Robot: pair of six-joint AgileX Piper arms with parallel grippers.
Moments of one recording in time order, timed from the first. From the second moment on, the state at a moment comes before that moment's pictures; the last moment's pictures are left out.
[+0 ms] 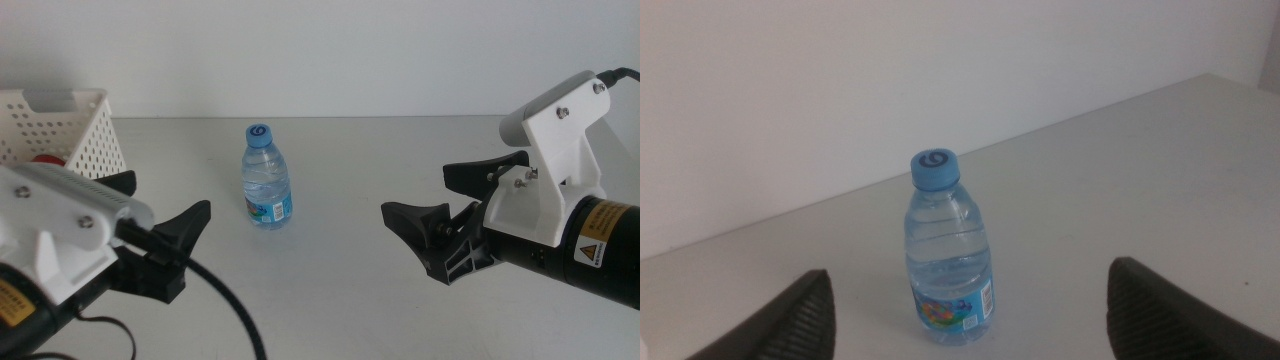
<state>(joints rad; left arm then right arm) -0.48 0.85 -0.34 -0.15 -0.28 0.18 0.68 1.12 -0.68 -0.02 0.00 0.07</state>
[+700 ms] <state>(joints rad) -0.47 1.53 -0.69 -0.13 -0.51 0.11 0.68 1.12 -0.68 -0.02 0.00 0.07</state>
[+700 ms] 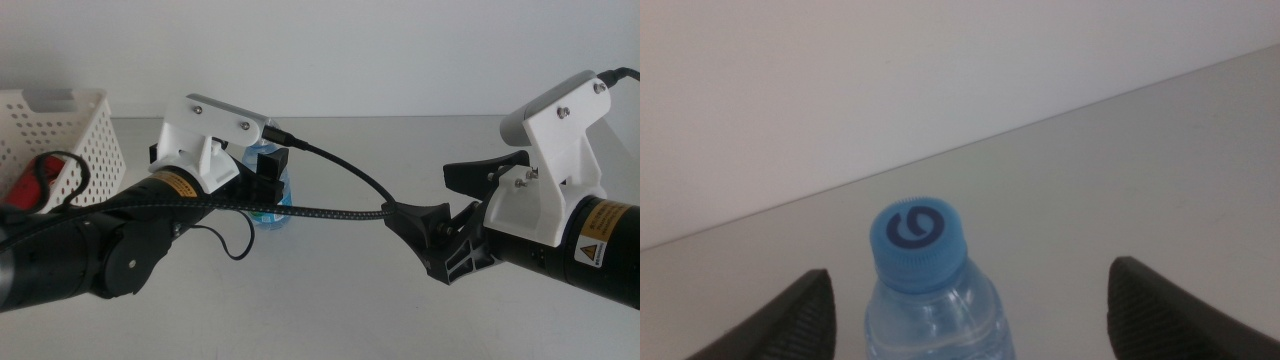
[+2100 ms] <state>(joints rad) -0.35 1.77 -0.95 0.24 -0.22 -0.19 0.68 1.12 -0.68 -0.02 0.00 0.07</state>
